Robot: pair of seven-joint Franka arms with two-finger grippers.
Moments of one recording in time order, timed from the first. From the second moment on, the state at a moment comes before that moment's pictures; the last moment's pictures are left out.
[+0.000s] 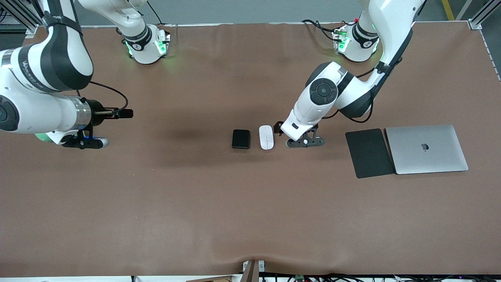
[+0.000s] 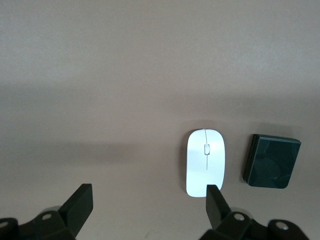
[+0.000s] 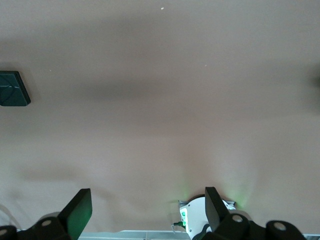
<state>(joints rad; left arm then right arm) -0.13 0.43 -0.54 -1.89 0.11 2.26 -0.75 0.15 0.22 -0.02 -1.63 0.16 1.43 0.17</state>
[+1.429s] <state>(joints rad) -0.15 0.52 -0.54 -1.82 0.16 2.28 -0.80 0.39 0.29 -0.02 -1.80 0.21 1.80 0.43</state>
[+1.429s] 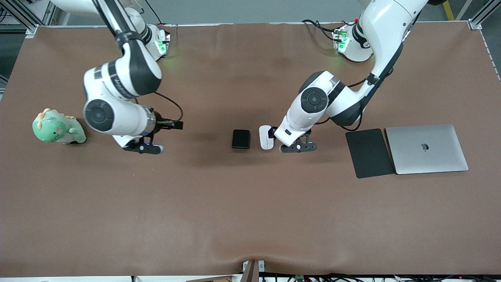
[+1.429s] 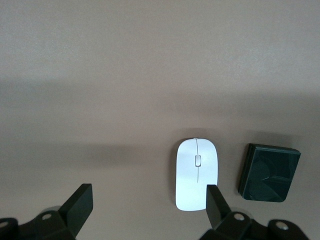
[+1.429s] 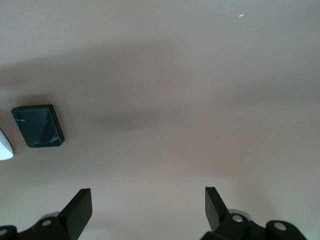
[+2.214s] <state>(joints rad) -0.16 0.52 -0.54 -1.82 0.16 2.28 -0.81 0.54 0.41 -0.02 -1.80 0.28 2.04 0.56</state>
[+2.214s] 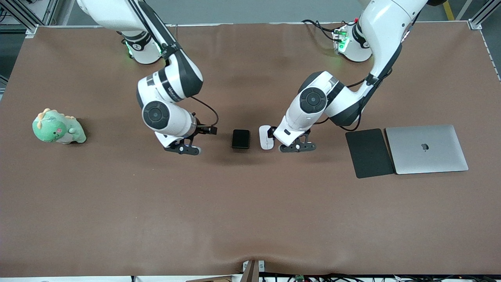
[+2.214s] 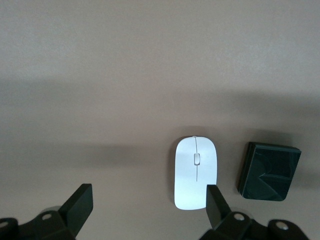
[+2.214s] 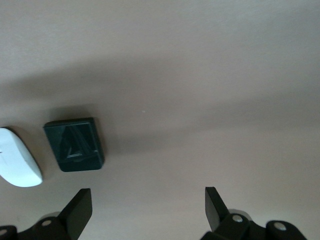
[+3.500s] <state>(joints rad) -0.26 0.71 -0.54 -1.82 0.37 2.45 -1.09 0.67 0.61 -0.03 -1.80 0.37 2.34 0.65</state>
